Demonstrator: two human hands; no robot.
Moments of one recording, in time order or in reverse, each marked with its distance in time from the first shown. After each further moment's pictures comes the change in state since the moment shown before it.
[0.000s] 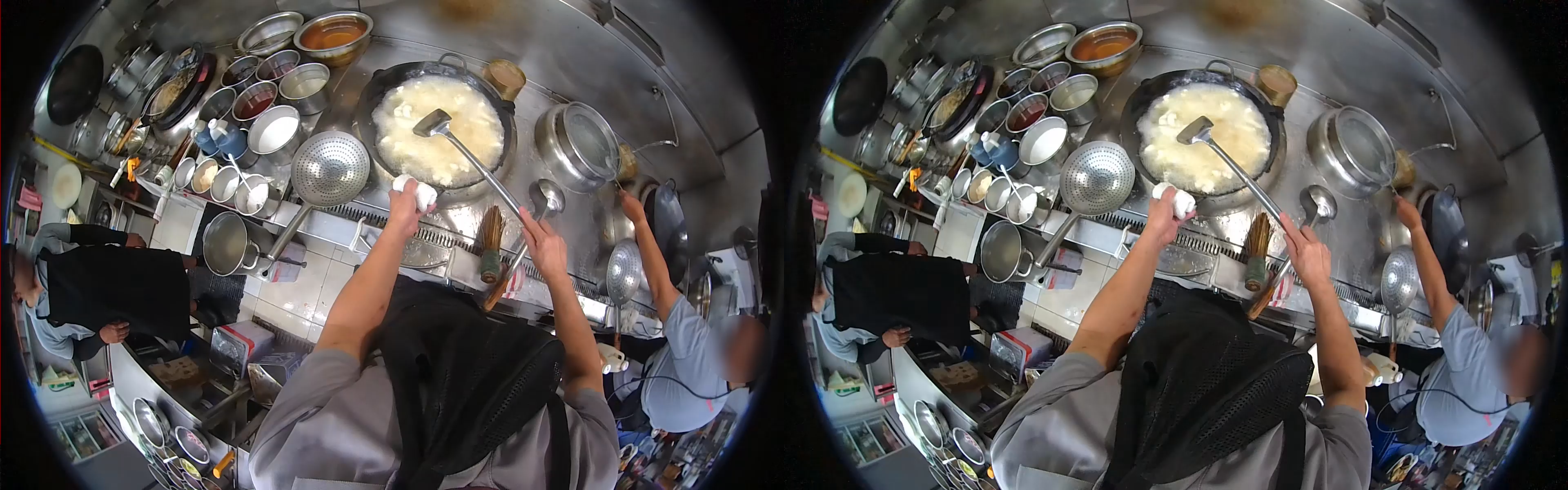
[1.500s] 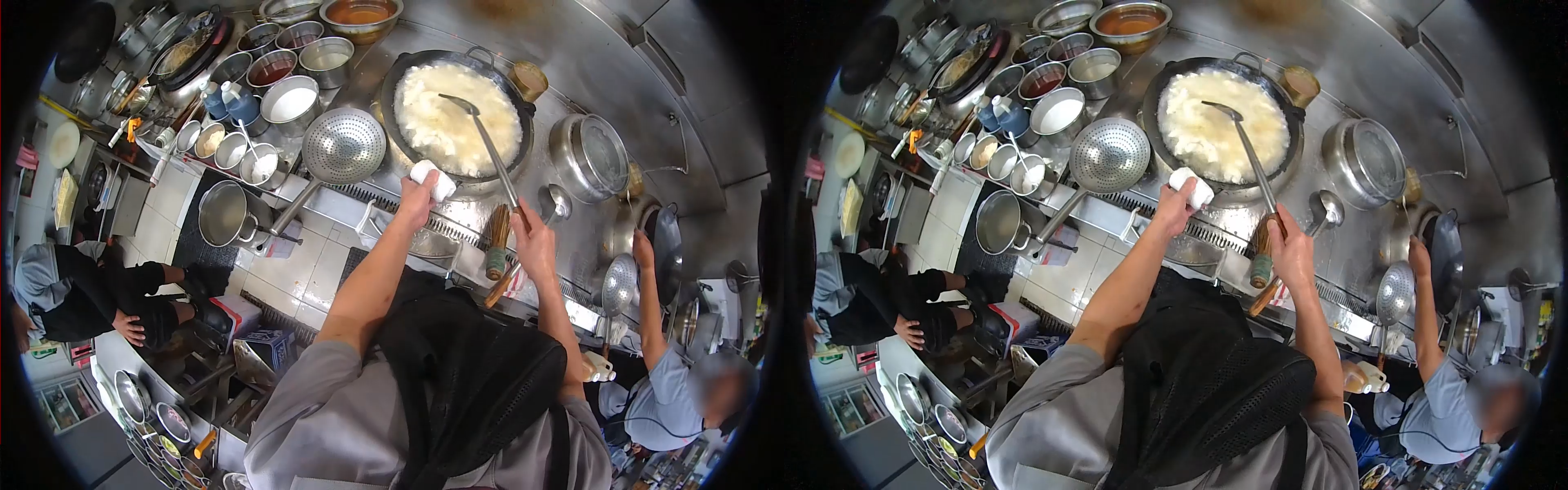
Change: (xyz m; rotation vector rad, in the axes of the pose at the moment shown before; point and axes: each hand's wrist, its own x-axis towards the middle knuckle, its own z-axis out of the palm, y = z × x) left_hand -0.009 -0.001 -0.014 -0.065 -0.031 0.042; right_hand 0.030 -0.114 -0.034 0.480 -0.037 0.227
